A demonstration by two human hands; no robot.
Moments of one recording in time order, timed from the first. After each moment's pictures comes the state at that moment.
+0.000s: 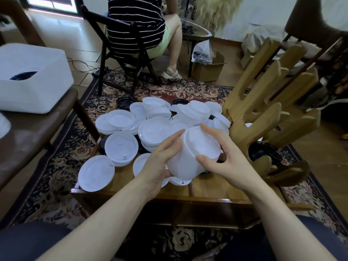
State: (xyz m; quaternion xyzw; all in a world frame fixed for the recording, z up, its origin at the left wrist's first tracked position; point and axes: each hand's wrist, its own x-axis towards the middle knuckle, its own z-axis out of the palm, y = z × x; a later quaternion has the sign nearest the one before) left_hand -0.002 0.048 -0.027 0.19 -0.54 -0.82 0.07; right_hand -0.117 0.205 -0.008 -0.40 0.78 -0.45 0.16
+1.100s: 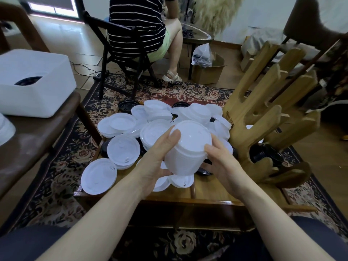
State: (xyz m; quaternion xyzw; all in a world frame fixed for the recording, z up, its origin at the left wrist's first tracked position) left_hand 0.005 0.035 -0.010 0.19 -0.55 -0.81 0.05; right_hand -0.107 0.190 -0.015 -0.27 0.66 -0.62 0.34
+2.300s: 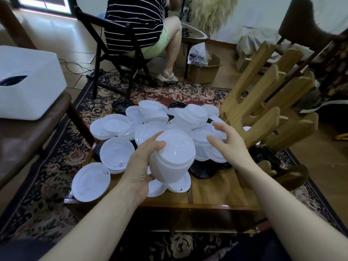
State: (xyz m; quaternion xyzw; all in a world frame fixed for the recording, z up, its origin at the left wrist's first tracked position) left_hand 0.000 0.031 -0.017 0.33 -0.46 -0.82 0.13; right_hand -0.186 0.185 -0.030 -0.25 0.87 -0.42 0.08
